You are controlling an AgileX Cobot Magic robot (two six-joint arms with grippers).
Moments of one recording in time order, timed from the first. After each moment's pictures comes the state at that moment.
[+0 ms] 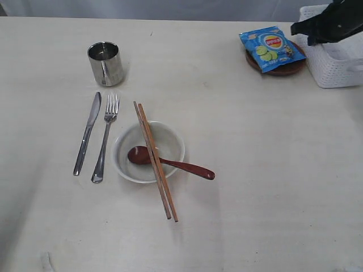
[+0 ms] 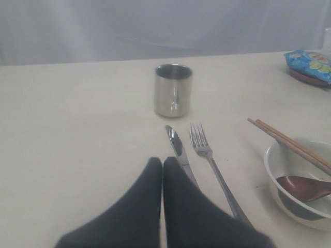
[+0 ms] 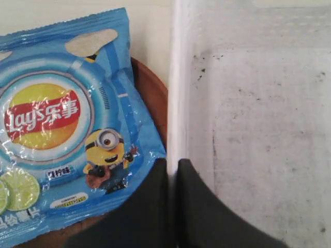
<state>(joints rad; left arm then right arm) -0.22 0.00 0.00 -0.17 0.34 0.11 -0.05 2.22 -1.63 0.21 0.52 -0.37</state>
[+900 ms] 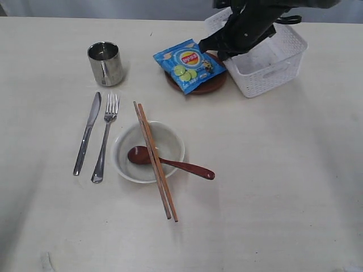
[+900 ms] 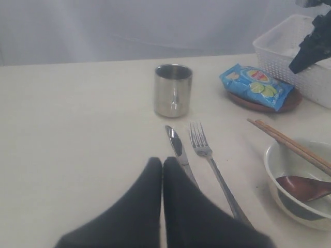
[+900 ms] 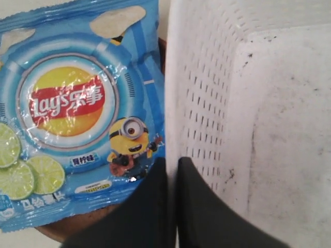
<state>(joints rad) -0.22 0.00 0.00 -0.17 0.34 0.11 0.35 2.21 -1.65 0.20 0.66 -0.24</state>
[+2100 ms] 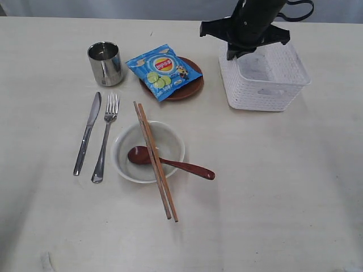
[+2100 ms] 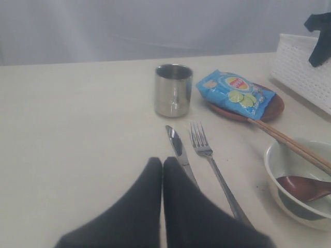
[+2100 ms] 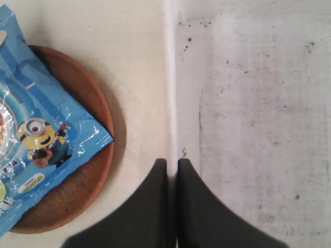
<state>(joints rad) -0.22 0.00 0.00 -0.17 0.34 0.11 0.37 2.10 -1.63 0.01 0.79 0.34</state>
